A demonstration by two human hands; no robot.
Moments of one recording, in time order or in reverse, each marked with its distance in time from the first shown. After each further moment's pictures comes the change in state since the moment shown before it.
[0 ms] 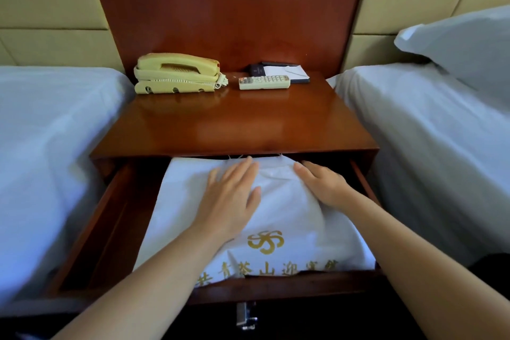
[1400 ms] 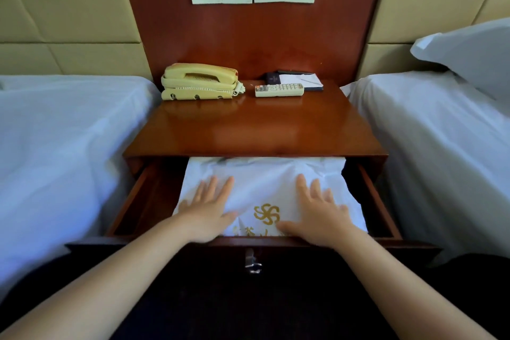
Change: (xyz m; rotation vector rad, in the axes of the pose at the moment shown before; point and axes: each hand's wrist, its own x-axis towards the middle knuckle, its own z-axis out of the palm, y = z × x) left_hand -0.027 -0.036 -0.034 -0.031 -0.695 -0.328; right_hand -0.056 -0.028 0.023 -0.278 -0.133 -0.031
